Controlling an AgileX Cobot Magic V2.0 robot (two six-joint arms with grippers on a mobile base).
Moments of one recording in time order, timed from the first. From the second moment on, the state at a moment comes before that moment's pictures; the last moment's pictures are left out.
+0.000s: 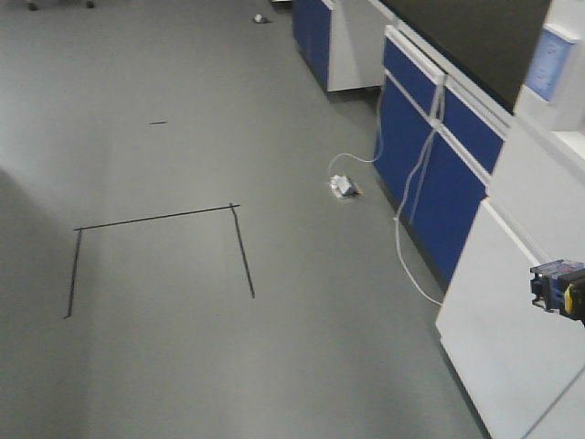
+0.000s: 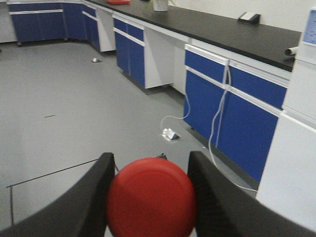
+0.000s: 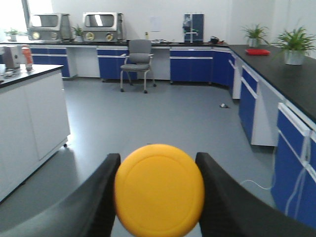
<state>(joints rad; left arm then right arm) -0.29 0.07 -0.38 0.08 0.57 -0.14 0.35 0.20 -0.32 0.06 0.21 -0.06</state>
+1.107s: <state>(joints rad) -0.29 0.07 -0.38 0.08 0.57 -0.14 0.35 0.20 -0.32 0.06 0.21 -0.06</state>
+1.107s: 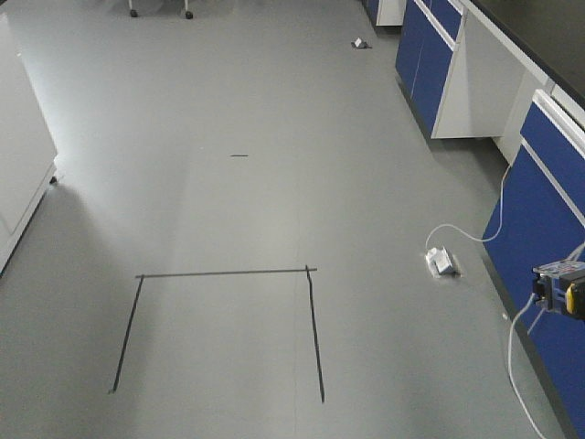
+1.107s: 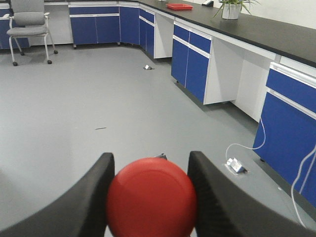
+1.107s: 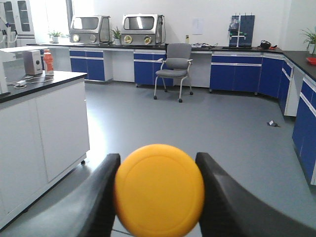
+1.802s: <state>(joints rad) -0.29 0.07 -0.38 0.08 0.57 -0.14 0.35 0.20 -0.32 0.06 0.20 -0.06</state>
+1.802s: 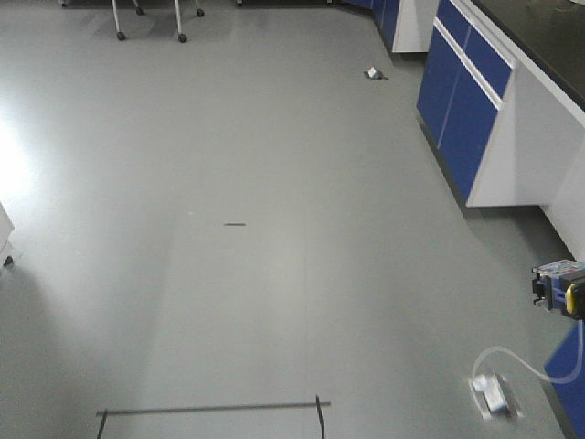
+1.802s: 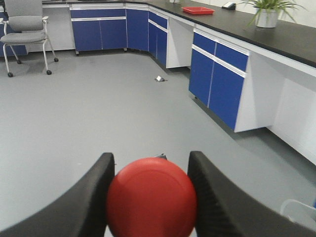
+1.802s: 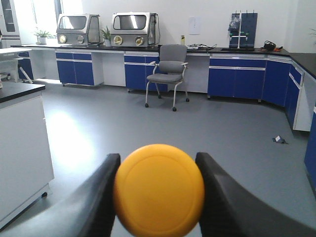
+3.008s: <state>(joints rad) -0.29 0.07 -0.38 0.08 0.57 -0.14 0.35 0.20 -0.32 0.06 0.20 -0.06</state>
